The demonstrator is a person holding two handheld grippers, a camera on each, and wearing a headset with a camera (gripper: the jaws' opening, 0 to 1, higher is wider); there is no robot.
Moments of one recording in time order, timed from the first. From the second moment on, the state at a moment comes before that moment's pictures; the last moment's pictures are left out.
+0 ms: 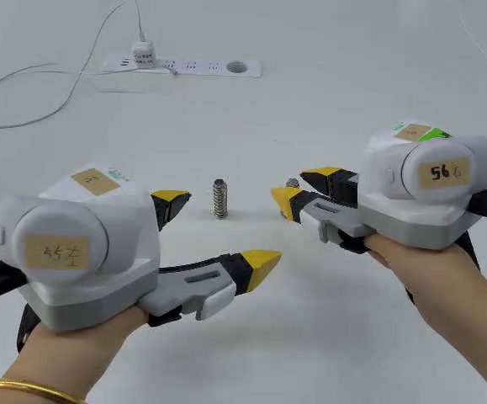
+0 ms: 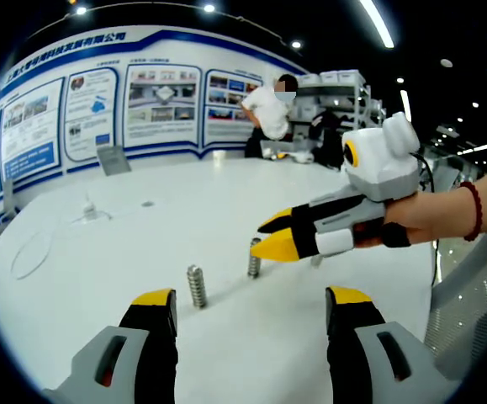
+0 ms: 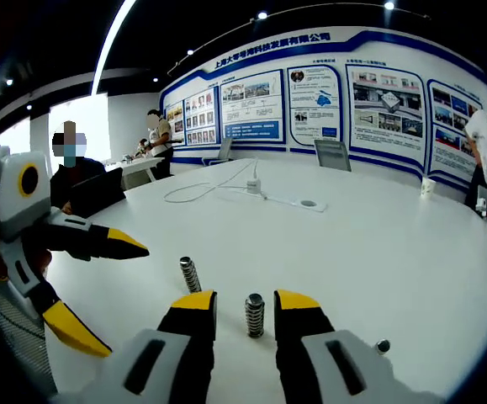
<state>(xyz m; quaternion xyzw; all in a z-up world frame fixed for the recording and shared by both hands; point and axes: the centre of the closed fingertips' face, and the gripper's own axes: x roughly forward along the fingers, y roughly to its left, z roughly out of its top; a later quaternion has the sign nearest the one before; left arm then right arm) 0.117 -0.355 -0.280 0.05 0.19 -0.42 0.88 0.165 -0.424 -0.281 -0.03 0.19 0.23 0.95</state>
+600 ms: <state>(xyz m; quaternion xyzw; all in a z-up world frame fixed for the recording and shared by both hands) 0.112 -0.377 -0.272 0.07 0.18 -0.45 0.87 0.148 -0.447 -0.255 -0.01 0.18 0.22 0.96</state>
